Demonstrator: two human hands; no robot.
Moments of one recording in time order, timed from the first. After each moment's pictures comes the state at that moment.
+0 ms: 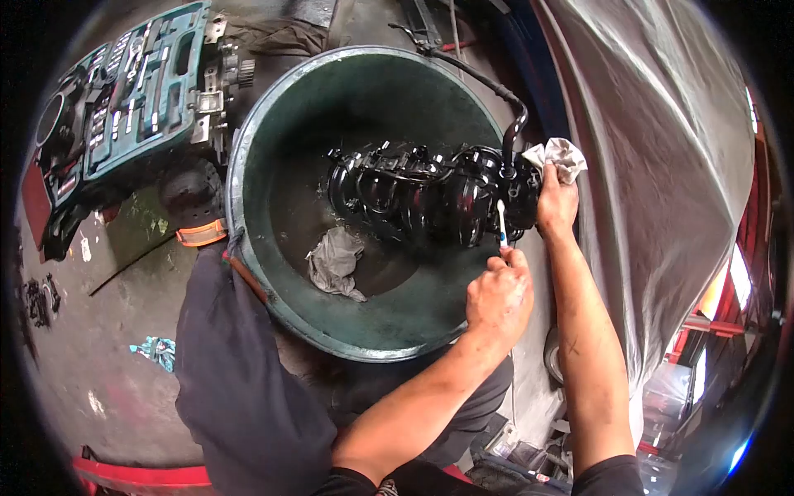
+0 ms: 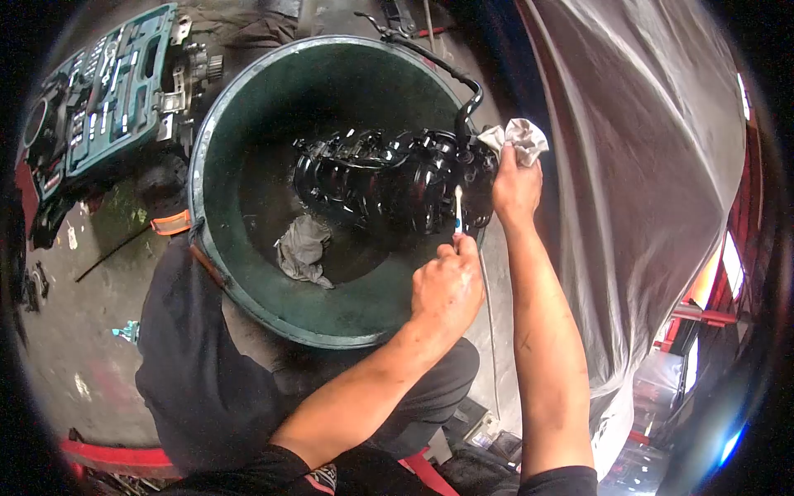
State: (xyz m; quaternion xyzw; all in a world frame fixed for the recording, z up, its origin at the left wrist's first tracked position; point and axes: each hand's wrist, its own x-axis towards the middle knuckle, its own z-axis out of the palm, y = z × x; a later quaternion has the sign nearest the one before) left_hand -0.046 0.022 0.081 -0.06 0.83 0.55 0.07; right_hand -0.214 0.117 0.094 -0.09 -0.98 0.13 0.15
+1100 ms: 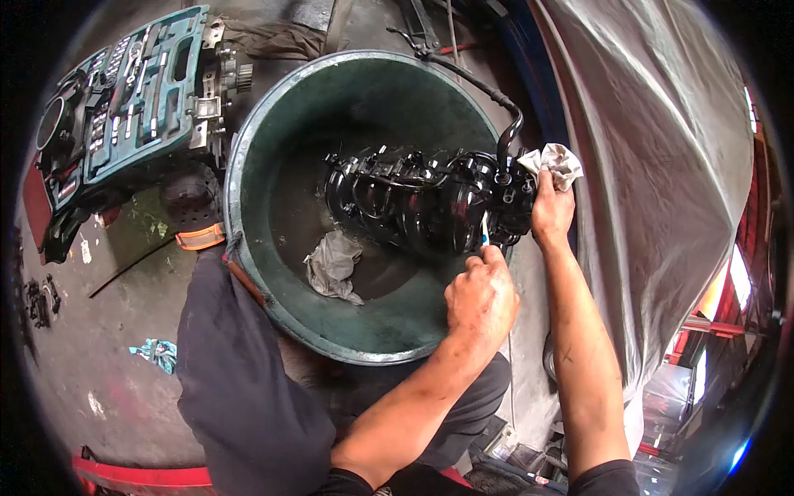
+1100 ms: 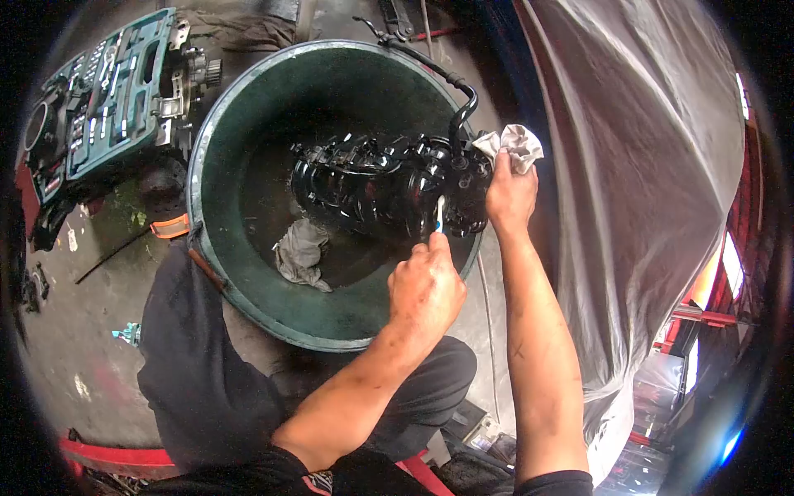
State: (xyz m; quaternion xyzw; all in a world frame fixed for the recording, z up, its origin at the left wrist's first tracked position) left_hand -0.046 -0.001 0.085 -0.14 0.79 0.59 0.07; right_hand -0.209 0.118 0.091 -0.03 -0.96 0.20 0.16
